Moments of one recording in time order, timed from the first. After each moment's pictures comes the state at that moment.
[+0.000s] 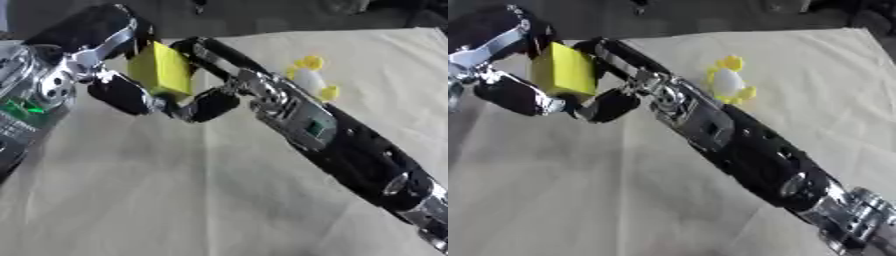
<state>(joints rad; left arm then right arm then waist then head) -1.15 0.41 -0.73 -1.60 -0.58 0.53 -0.36 -0.72 -0.51 0.48 -1.74 0.16 0.26 0.06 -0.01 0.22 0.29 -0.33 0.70</state>
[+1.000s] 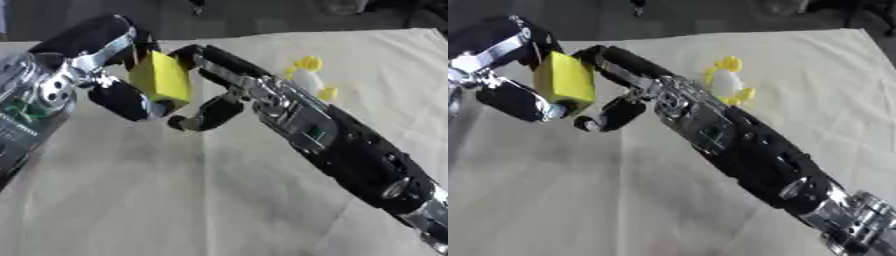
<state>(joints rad) -1.14 0.42 -0.73 -1.57 -0.50 0.52 -0.36 -0.71 -0.51 0.47 -1.72 0.37 0.10 0.20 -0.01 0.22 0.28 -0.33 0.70</state>
